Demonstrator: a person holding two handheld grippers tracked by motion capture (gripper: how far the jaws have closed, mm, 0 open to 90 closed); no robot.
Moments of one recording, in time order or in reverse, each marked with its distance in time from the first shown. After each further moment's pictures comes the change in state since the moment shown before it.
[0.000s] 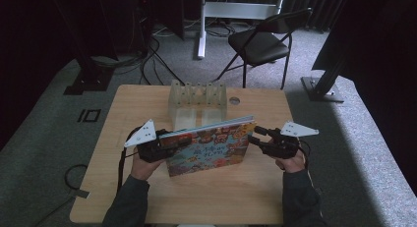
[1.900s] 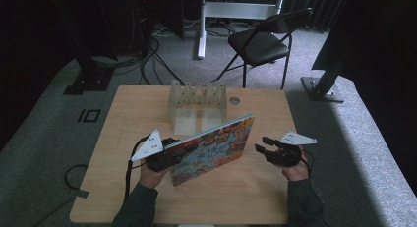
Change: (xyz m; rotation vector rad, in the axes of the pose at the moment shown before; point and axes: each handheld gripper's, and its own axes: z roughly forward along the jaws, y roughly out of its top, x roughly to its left) left arm -0.029 -0.008 0.011 -0.061 0.033 0.054; right arm -0.009 -0.044 -0.008 0.159 -0.169 0.046
